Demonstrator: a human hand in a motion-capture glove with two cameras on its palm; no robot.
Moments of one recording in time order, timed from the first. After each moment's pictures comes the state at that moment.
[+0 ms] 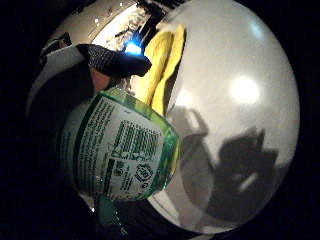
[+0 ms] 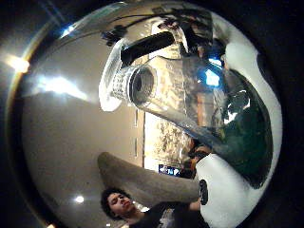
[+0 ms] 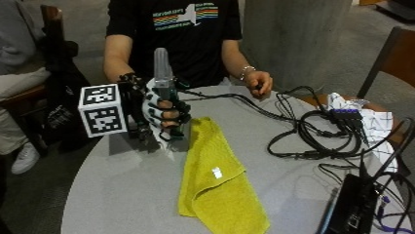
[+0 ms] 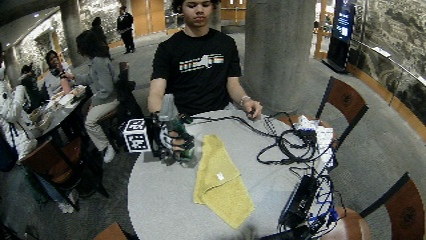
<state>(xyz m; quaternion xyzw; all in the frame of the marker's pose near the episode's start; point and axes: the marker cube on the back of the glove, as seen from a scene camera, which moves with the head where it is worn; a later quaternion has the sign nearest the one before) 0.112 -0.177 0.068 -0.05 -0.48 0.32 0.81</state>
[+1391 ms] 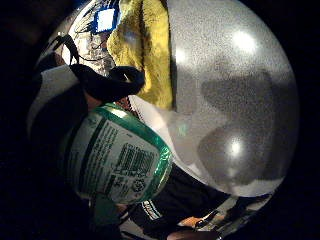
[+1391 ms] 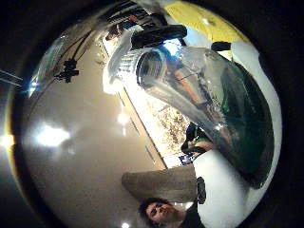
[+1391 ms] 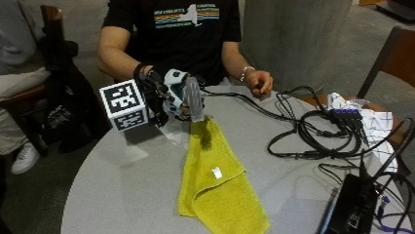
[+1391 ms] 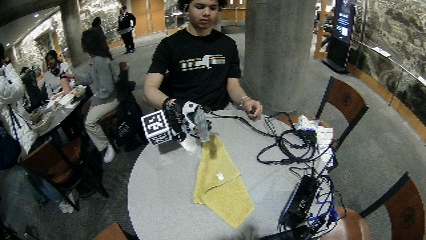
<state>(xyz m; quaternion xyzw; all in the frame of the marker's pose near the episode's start) 0.063 -0.163 0.078 -0.21 -0.51 0.44 0.71</state>
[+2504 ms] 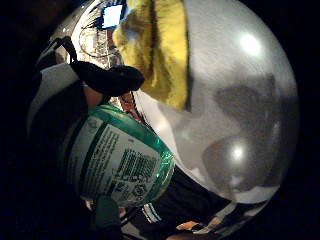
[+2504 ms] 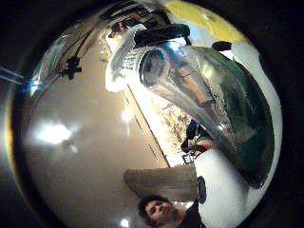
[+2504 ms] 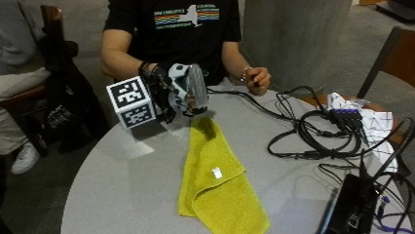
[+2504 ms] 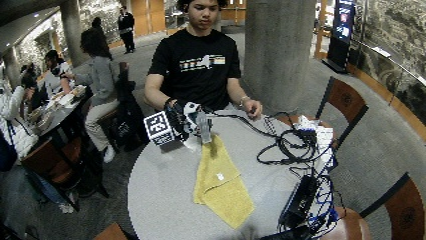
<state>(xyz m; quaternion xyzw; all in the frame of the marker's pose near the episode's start) 0.041 -0.160 0.078 -0.18 -0.55 0.39 0.72</state>
